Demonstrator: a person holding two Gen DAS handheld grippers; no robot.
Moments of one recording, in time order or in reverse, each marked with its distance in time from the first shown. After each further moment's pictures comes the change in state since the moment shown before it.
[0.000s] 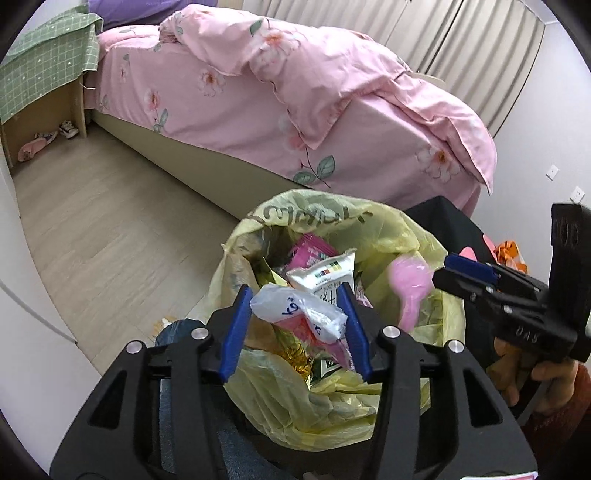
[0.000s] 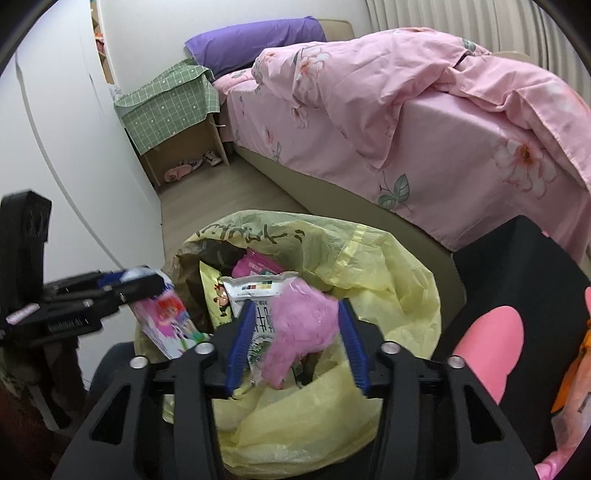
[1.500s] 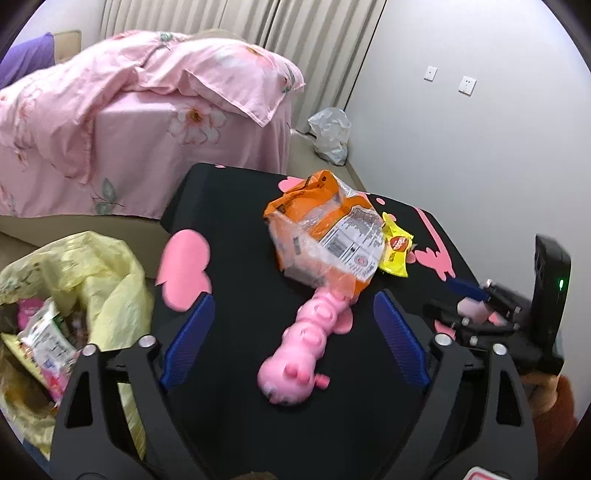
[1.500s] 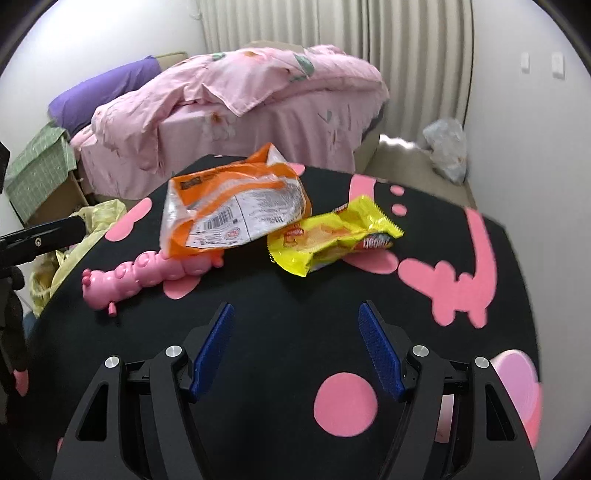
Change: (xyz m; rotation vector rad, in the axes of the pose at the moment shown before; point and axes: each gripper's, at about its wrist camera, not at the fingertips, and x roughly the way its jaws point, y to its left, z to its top) left arm 0.044 -0.299 -0.032 0.401 0.094 -0.326; right arm -0.205 -0.197 -0.184 0.362 -0.079 -0.446
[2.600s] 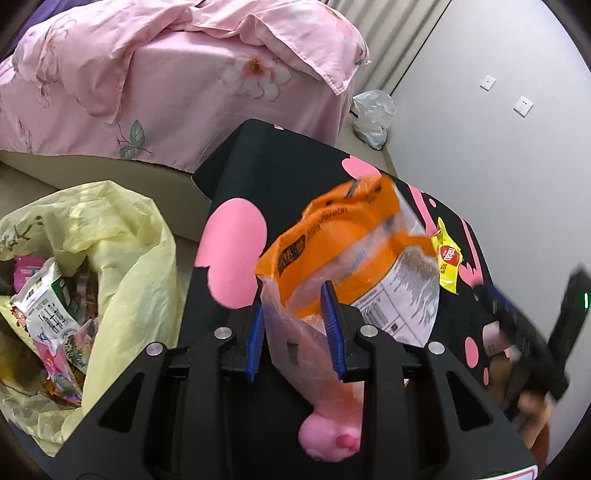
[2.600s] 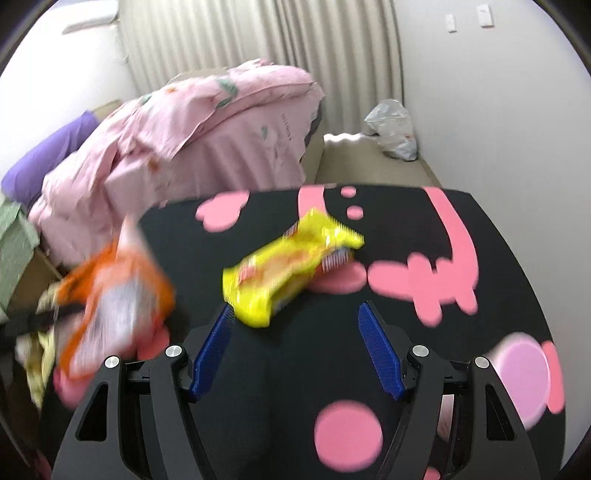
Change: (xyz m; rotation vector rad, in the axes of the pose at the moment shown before) left arm 0.022 0.053 0.006 -0.183 0.116 0.071; right arm 0.013 -0.017 0.024 0.271 -0.084 -0.124
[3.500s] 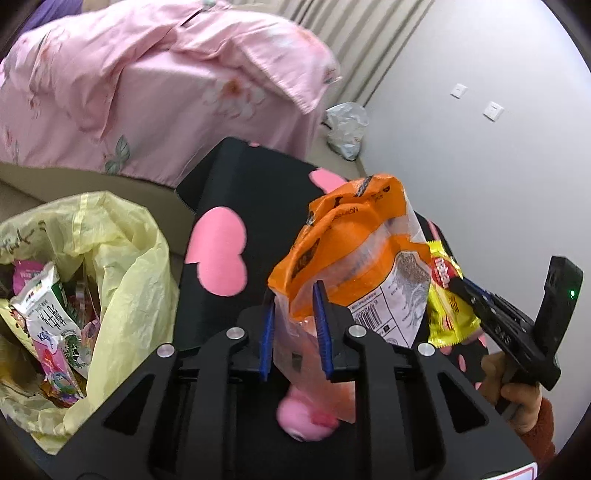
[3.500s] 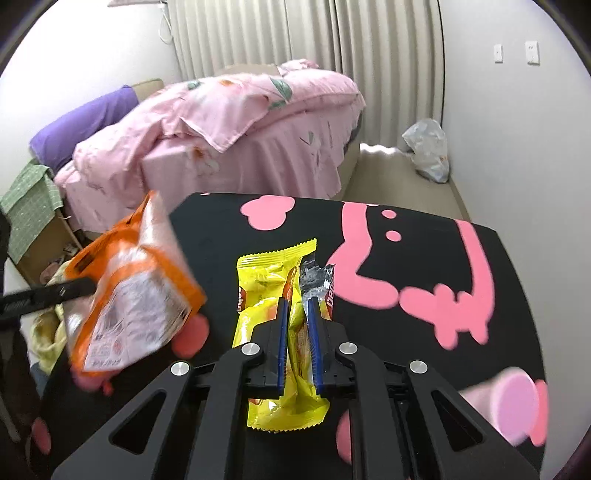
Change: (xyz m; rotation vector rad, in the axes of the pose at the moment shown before) left arm -0.041 -0.012 -0.012 0.048 -0.062 -0.102; right arm -0.035 0.021 -0.006 -0.171 -0.001 0.085
